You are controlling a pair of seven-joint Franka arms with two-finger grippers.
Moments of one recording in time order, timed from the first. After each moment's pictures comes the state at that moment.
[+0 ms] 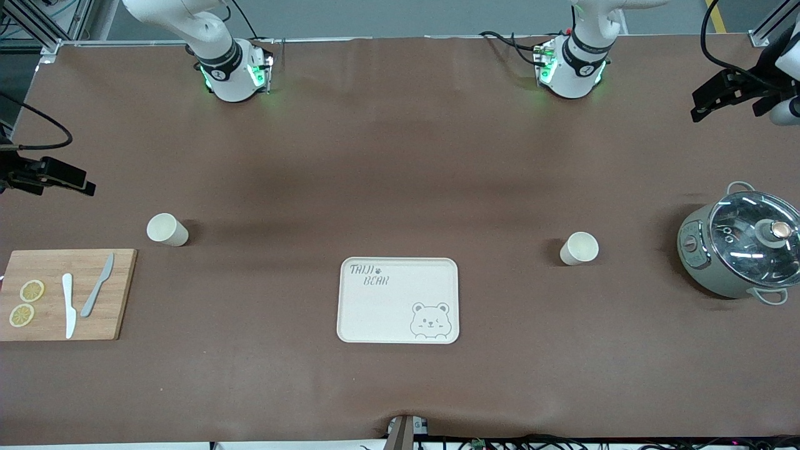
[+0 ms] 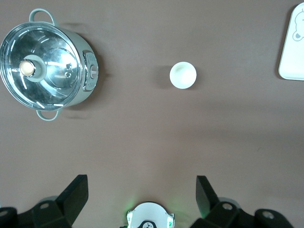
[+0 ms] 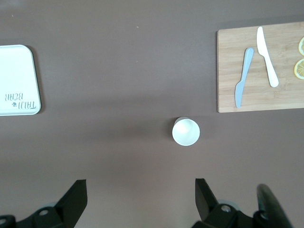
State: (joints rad) left arm -0.01 -0.10 -0.06 -1.55 0.04 1.37 -0.12; right arm 0.39 0.17 -0.53 -1.38 0.15 1.46 -0.07
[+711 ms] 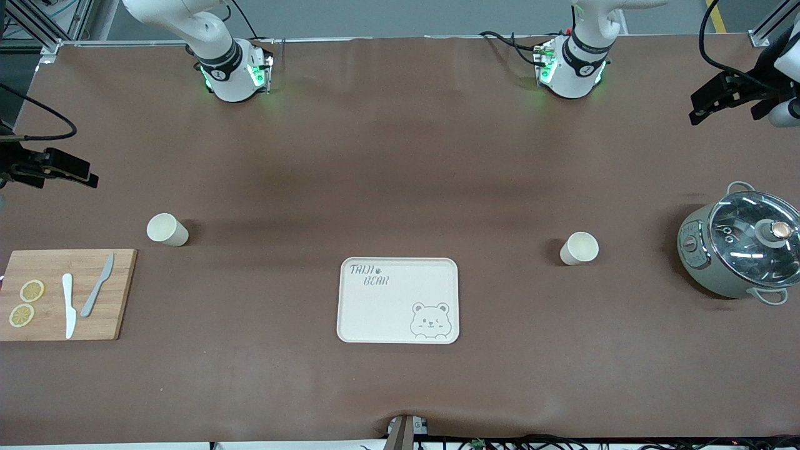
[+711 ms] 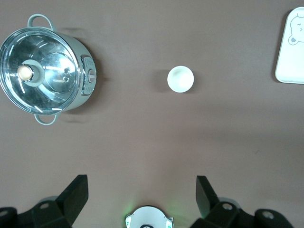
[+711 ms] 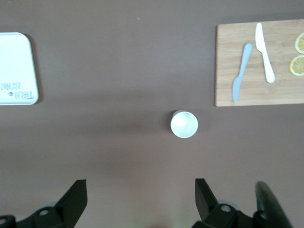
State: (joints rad) left arm -0.02 -0.10 -0.06 -1.55 0.04 1.38 -0.12; right arm 0.40 0.17 -0.52 -1.35 0.11 1.40 -0.07
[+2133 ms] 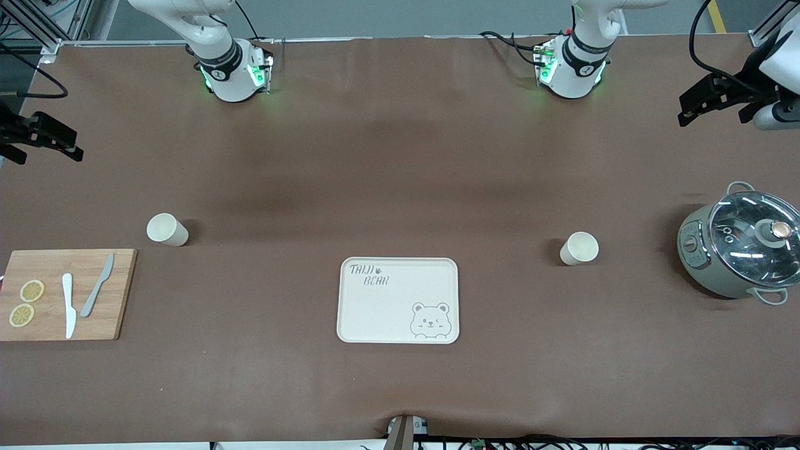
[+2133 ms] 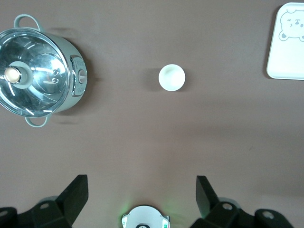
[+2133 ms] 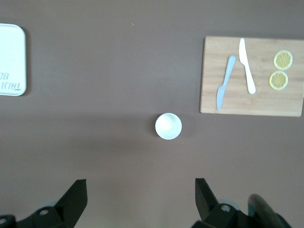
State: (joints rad) left arm -0.01 -0.08 -0.08 -1.54 0.02 1.38 -0.12; right arm -0.02 -0.08 -0.05 -1.63 0.00 1.56 -0.13
